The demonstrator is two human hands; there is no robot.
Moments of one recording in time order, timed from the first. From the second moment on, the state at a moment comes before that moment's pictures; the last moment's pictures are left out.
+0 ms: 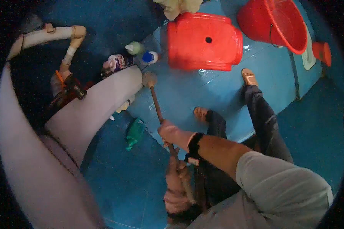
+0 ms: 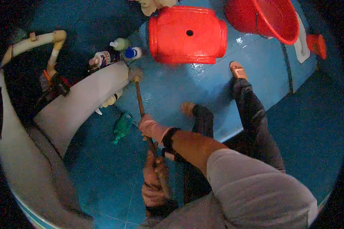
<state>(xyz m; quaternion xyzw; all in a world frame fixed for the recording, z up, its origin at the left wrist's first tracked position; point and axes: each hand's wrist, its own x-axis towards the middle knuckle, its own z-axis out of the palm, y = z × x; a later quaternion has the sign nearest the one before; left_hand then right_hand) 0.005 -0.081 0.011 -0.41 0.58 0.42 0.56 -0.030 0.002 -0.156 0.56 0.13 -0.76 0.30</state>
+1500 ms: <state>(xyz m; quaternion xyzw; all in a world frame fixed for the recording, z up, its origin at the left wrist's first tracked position) -0.063 -0.073 0.076 -0.33 0.66 0.38 0.56 -0.052 -0.011 -0.125 0.47 0.02 -0.86 0.19</state>
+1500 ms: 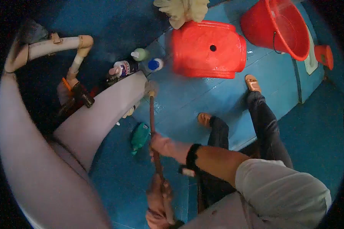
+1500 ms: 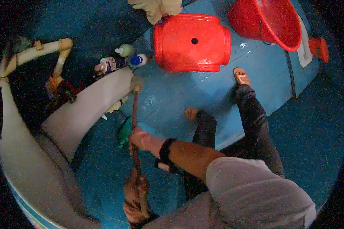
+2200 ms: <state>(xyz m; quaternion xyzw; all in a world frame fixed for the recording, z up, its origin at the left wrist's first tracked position) -0.037 -0.044 0.133 -0.25 0.80 0.25 0.49 -0.035 -0.013 -0.068 0.33 0.12 -0.91 0.22</state>
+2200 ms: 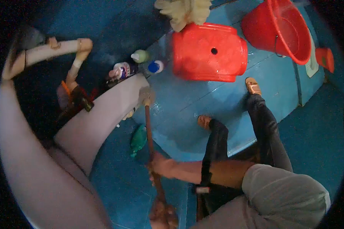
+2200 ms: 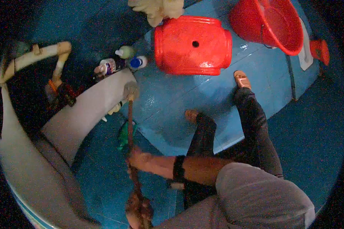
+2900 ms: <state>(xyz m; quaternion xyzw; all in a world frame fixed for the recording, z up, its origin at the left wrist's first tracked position) -0.024 -0.063 0.042 -0.33 0.63 0.43 0.55 0.012 0.022 -0.140 0.36 0.40 -0.81 0.22</state>
